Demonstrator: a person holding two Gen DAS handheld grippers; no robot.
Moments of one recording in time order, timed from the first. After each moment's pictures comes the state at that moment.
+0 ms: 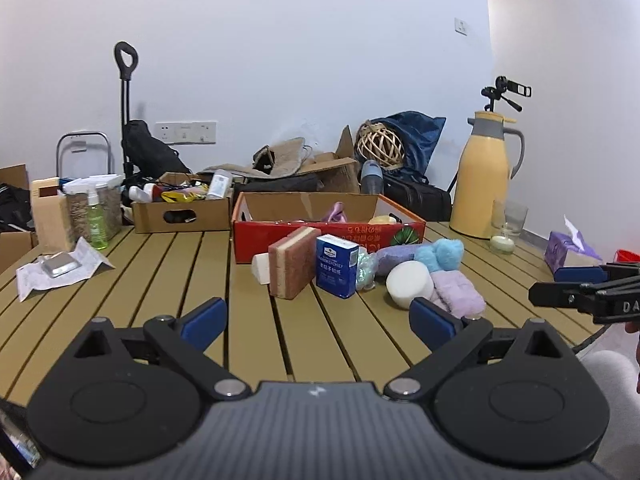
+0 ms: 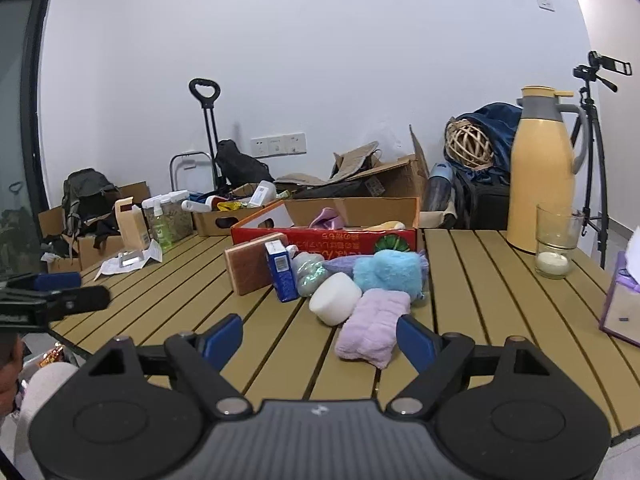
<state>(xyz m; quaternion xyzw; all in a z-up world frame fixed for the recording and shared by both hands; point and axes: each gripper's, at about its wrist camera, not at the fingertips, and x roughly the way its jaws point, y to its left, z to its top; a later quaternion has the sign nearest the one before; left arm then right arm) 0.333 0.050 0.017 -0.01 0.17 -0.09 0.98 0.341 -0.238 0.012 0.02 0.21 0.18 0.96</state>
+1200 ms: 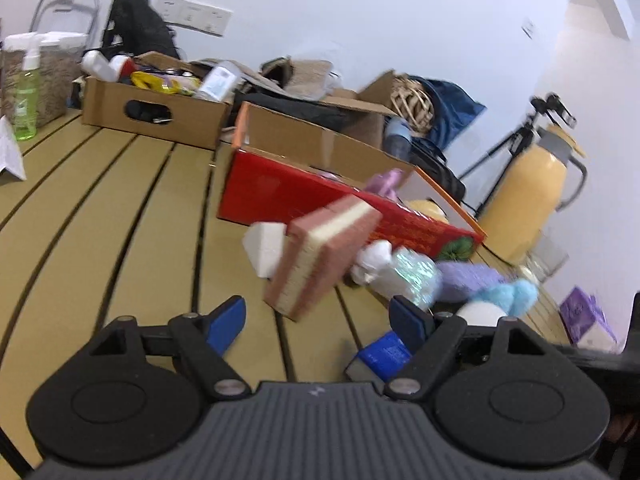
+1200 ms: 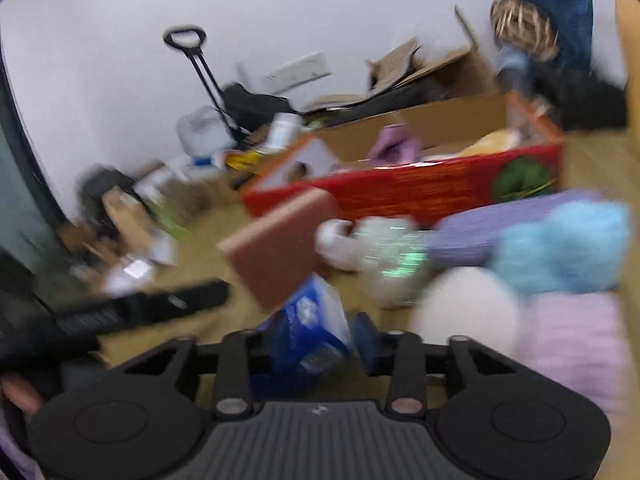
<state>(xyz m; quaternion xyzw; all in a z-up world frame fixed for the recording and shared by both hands) 0.527 0.103 -0.035 -0.15 0.29 -0.15 0.93 0.528 -0.154 -0.038 0.12 0.32 0.23 0.91</state>
